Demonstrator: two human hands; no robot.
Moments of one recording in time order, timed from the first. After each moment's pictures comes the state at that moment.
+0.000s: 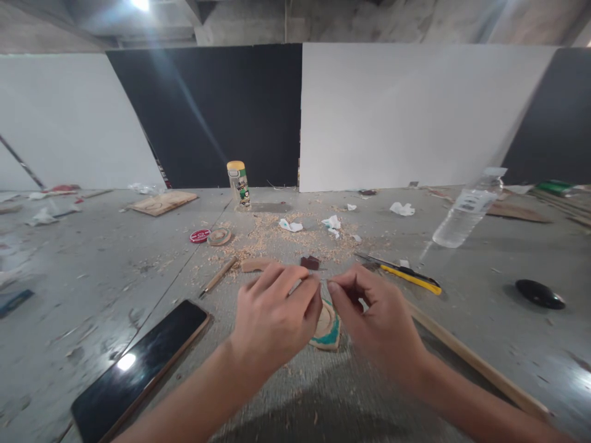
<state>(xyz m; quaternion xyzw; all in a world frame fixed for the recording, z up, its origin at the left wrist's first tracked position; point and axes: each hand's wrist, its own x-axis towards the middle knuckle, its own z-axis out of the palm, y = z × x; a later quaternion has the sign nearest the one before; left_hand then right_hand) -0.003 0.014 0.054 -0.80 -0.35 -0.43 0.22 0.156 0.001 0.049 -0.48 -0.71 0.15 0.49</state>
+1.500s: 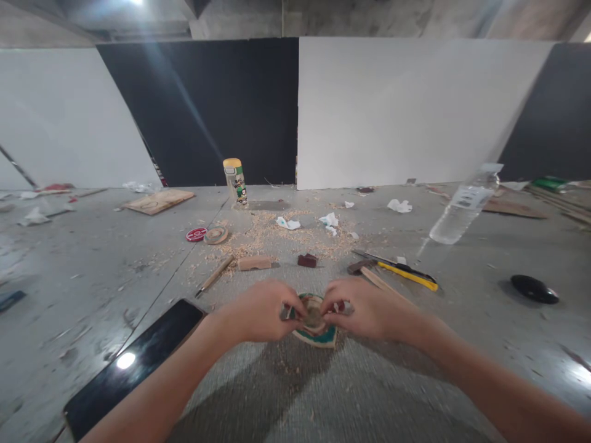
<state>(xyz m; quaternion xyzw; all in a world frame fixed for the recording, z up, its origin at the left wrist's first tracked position) -0.030 0.052 0.037 -0.92 -0.32 -0.10 -0.19 0.194 0.037 0.034 -0.38 -0.89 0.18 0.18</state>
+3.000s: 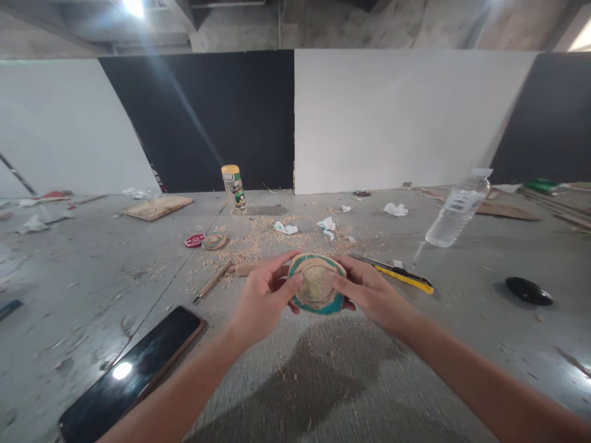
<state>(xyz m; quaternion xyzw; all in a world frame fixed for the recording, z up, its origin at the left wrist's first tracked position) -0.008 0.044 0.042 -0.62 -0.37 -0.45 -0.53 0.192 0.039 0.044 -0.44 -0.67 0.45 0.39</state>
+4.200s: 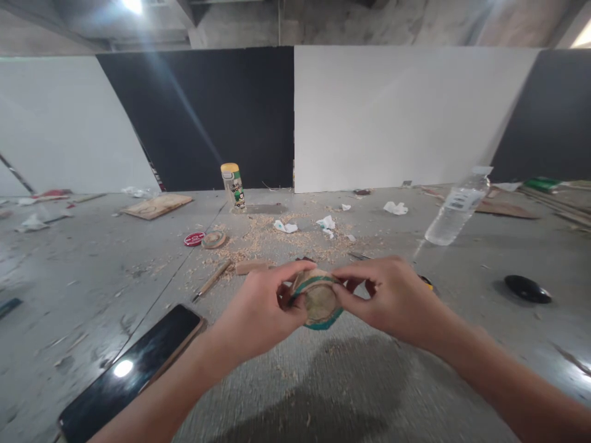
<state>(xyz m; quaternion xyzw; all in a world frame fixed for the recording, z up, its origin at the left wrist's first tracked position) -0.011 0.022 0.074 -0.80 -0.41 -0.33 -0.28 0.198 0.015 0.080 -0.48 -0.82 0.09 0.30</state>
